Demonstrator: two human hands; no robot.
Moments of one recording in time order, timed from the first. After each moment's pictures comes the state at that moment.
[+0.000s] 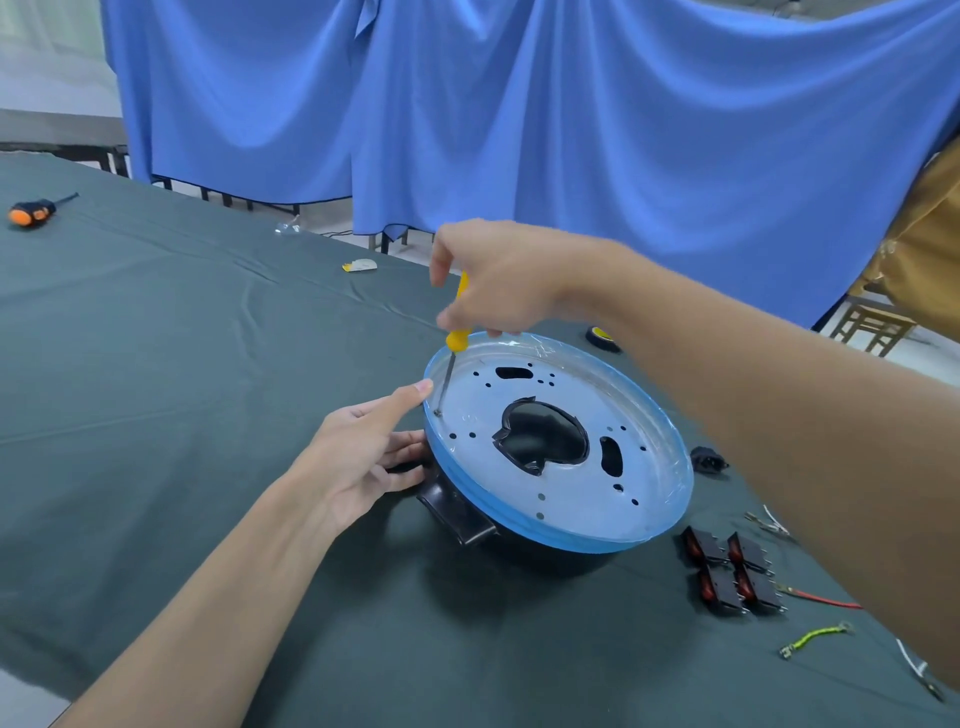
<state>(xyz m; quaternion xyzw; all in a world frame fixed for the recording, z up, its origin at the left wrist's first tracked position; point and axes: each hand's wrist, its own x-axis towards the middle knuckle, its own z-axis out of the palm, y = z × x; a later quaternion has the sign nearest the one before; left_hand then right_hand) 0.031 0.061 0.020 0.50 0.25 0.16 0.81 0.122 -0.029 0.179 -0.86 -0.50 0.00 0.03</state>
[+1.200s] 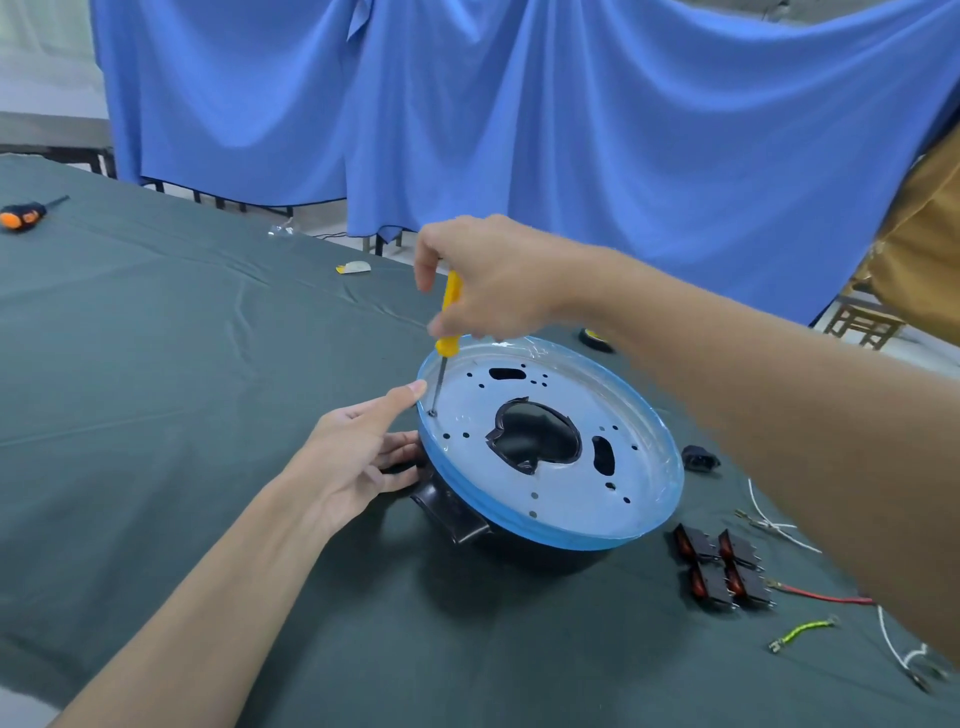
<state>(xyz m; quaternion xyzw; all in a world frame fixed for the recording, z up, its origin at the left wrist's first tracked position) 0.034 0.064 0.016 0.50 0.25 0.15 0.81 0.117 -0.036 0.184 -0.84 -0.54 -0.01 0.03</state>
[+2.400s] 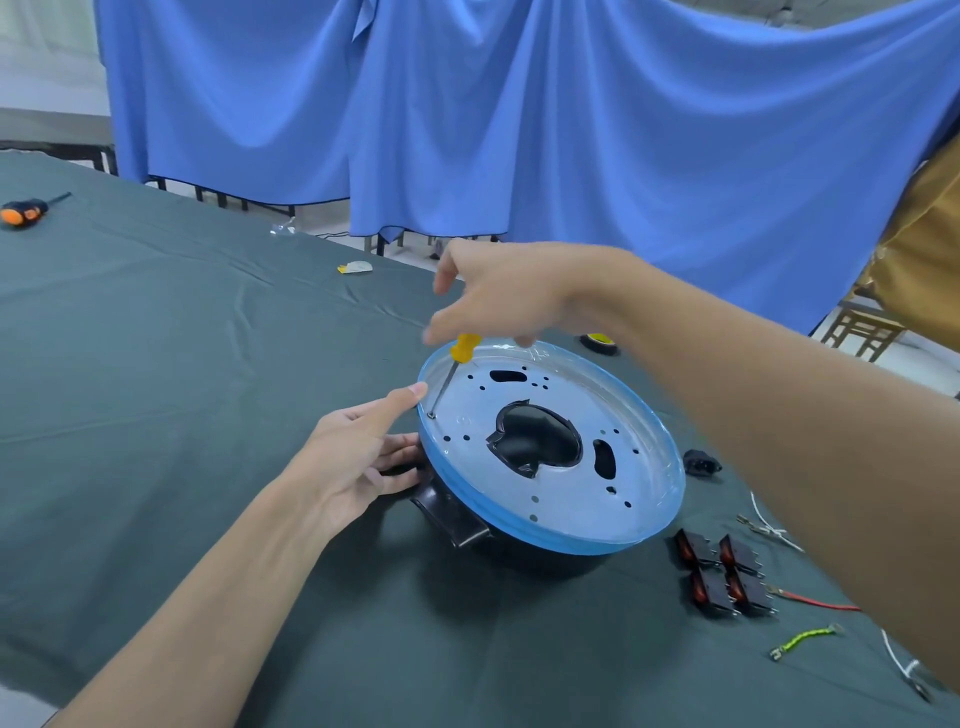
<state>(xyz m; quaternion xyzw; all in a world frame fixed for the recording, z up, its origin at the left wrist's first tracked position) 0.032 0.059 0.020 0.49 0.26 0.16 0.82 0.123 -0.036 0.179 -0.87 -0.48 0.08 0.06</state>
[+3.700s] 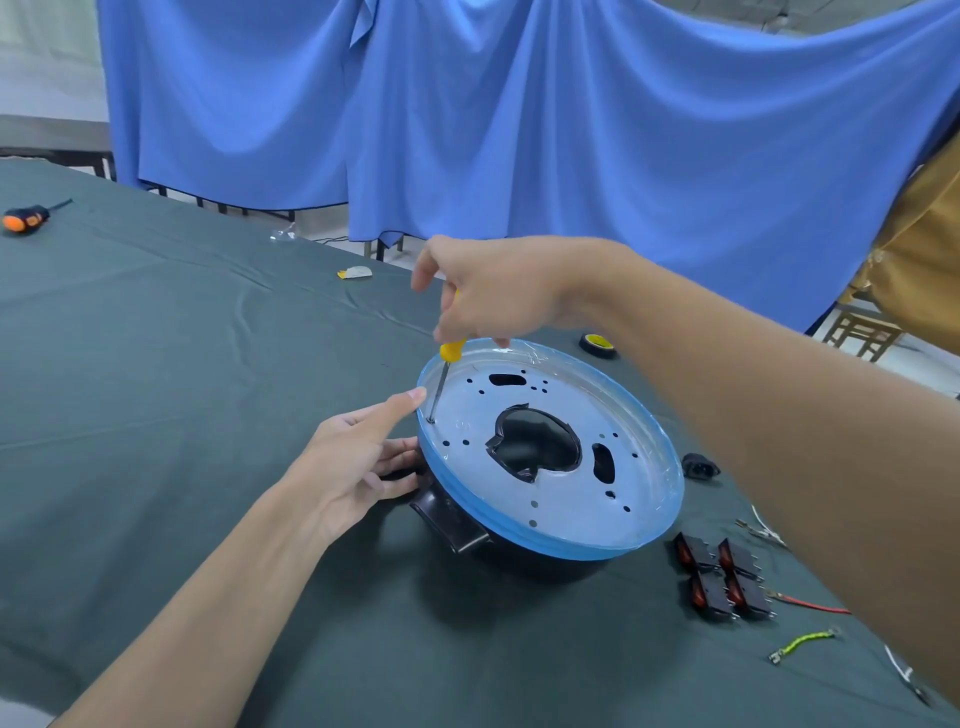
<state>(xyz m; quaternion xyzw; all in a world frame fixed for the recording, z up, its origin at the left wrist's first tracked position) 0.031 0.060 0.019 0.49 0.25 0.16 0.82 0.116 -0.033 0.187 -0.86 -0.51 0.07 0.03</state>
